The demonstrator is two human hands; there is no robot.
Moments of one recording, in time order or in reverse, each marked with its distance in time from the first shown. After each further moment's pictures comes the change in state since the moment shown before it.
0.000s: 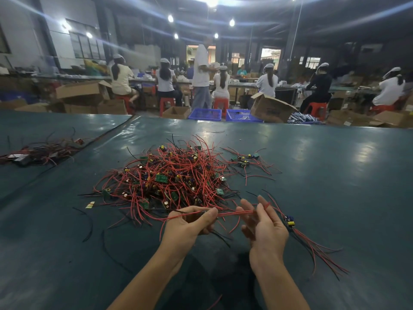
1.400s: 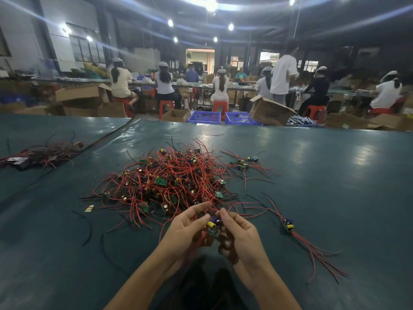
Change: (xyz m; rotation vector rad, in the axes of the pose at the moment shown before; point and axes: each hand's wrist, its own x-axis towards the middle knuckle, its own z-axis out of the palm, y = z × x) left_hand 0.006 -0.002 -0.009 -0.117 -0.224 -0.171; right_hand -0.024 0.005 0.007 -0.169 -0.481 0.221
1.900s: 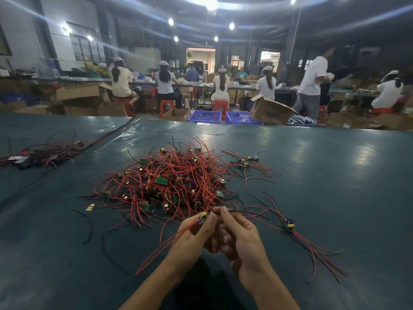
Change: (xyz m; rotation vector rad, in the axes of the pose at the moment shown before) left_hand -0.009 -0.012 0.012 0.234 0.051 0.232; right_hand -0.008 -0.003 0.007 0.034 -0.043 -0.084
